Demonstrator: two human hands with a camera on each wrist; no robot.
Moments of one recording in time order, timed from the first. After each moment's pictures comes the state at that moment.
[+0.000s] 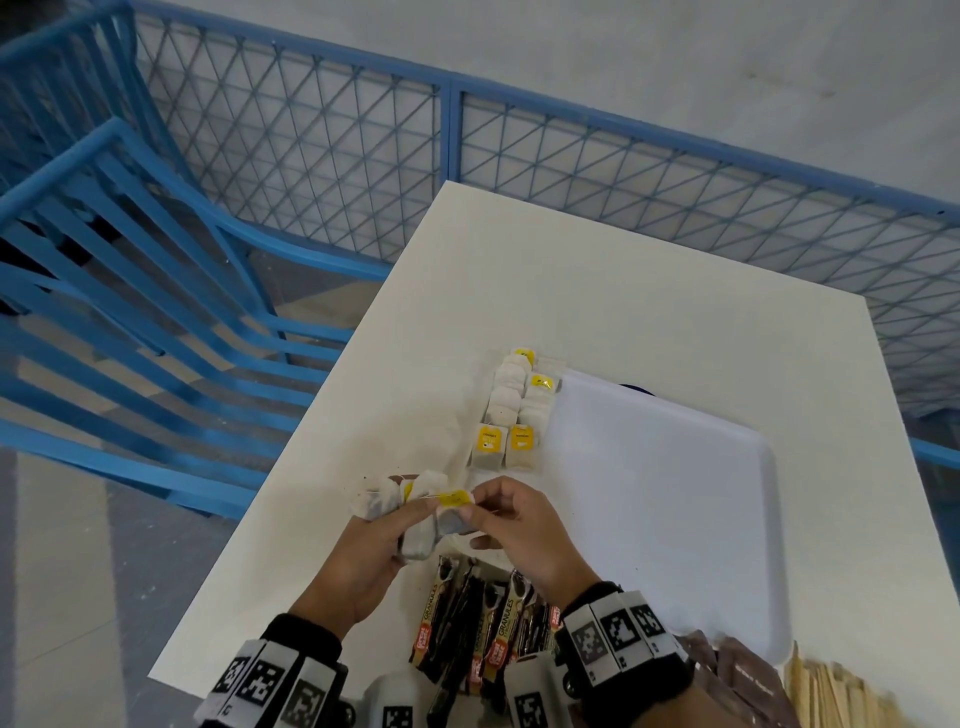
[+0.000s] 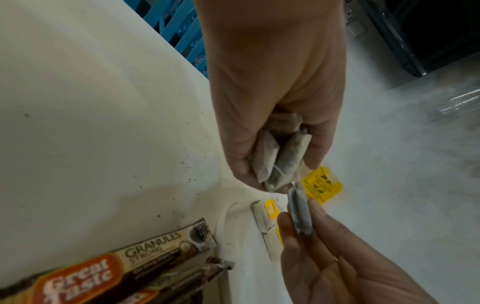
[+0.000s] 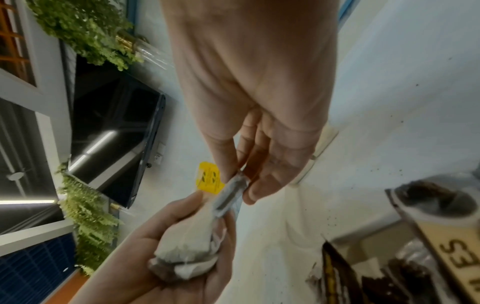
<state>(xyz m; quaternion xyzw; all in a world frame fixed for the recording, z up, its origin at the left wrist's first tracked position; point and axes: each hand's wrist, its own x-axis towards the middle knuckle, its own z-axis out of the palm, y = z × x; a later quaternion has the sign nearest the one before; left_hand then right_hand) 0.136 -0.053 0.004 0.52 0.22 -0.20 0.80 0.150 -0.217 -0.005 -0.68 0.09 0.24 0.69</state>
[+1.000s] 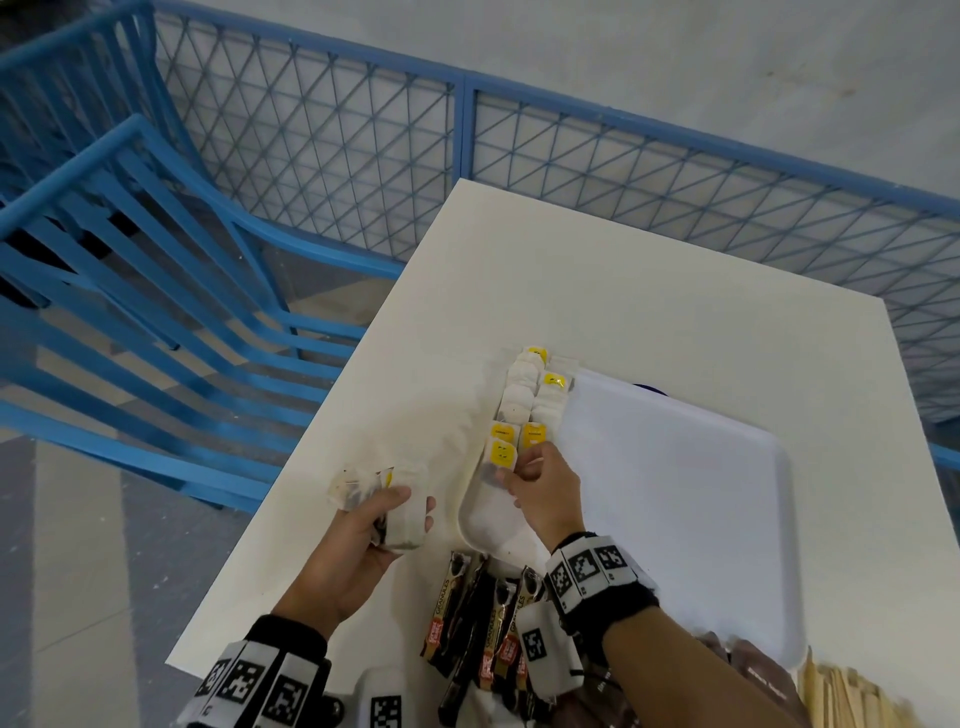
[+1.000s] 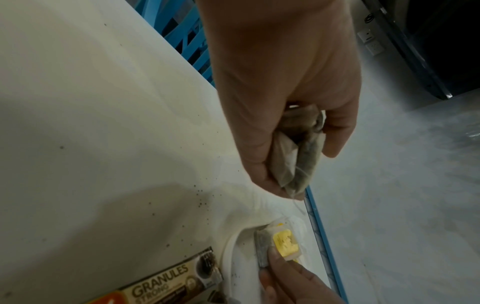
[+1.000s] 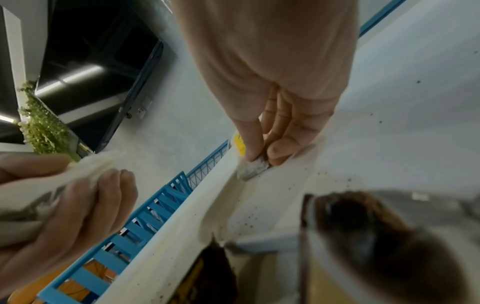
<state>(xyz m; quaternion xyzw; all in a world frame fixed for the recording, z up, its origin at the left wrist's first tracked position) 0.133 -0.032 0.010 0.40 0.28 -0.16 0.86 0.186 -0.221 -0.041 -0.81 0.19 0.09 0.55</state>
